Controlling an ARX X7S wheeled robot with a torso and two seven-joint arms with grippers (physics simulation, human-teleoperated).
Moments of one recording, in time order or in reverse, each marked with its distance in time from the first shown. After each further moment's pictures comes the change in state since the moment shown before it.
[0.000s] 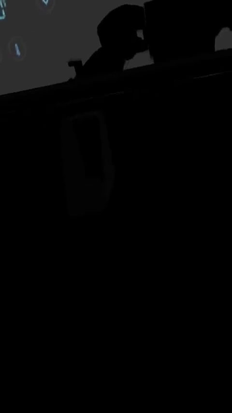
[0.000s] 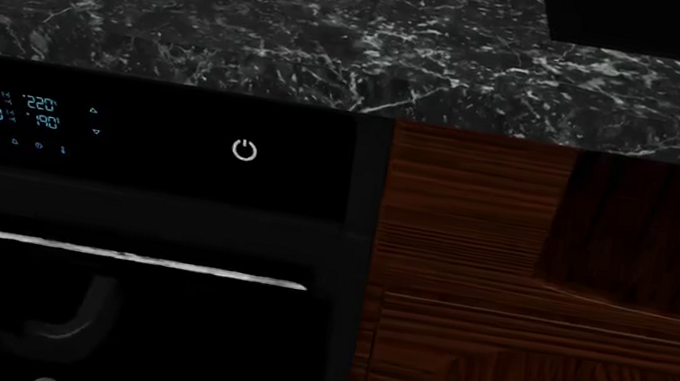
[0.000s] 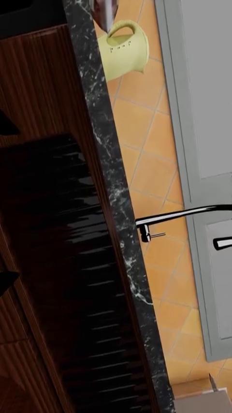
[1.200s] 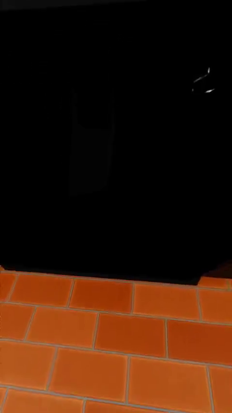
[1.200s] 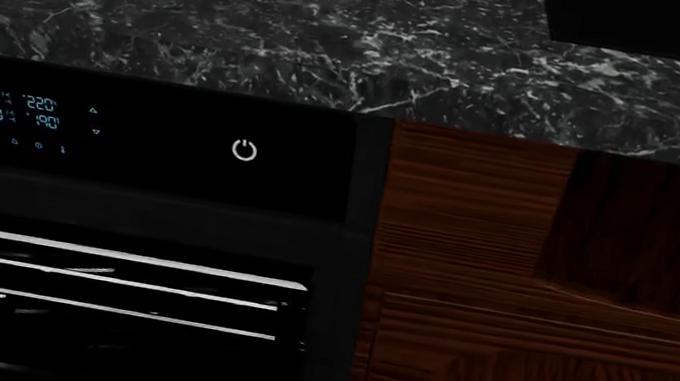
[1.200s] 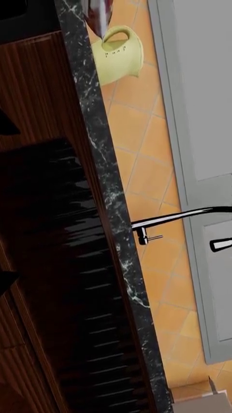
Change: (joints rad) left arm 0.391 -0.231 -0.066 0.567 -0.188 -0.342 0.150; right arm 0.003 0.007 -0.008 -0.010 0.008 -0.009 0.006
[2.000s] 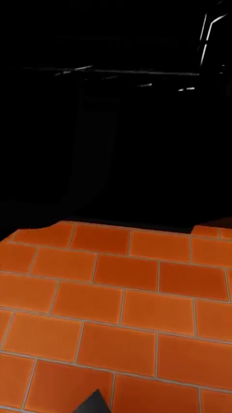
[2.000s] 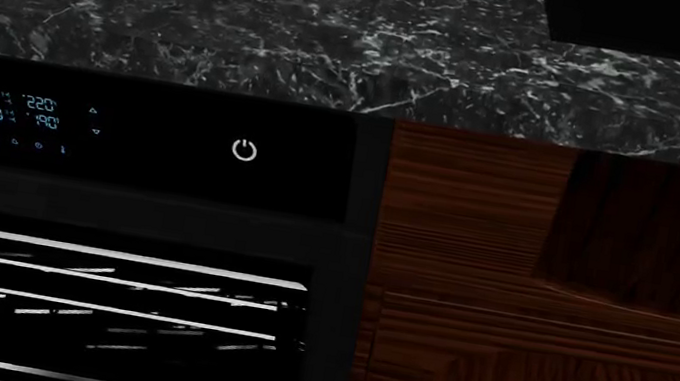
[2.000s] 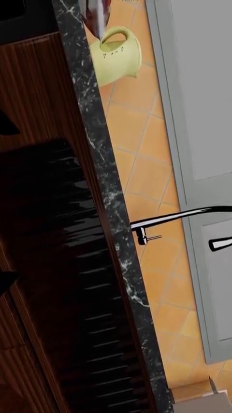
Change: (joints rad) left arm 0.318 -0.077 -0.001 0.111 -0.074 -0.032 -0.226; right arm -0.006 0.004 0.000 -0.001 0.006 -0.013 0.001
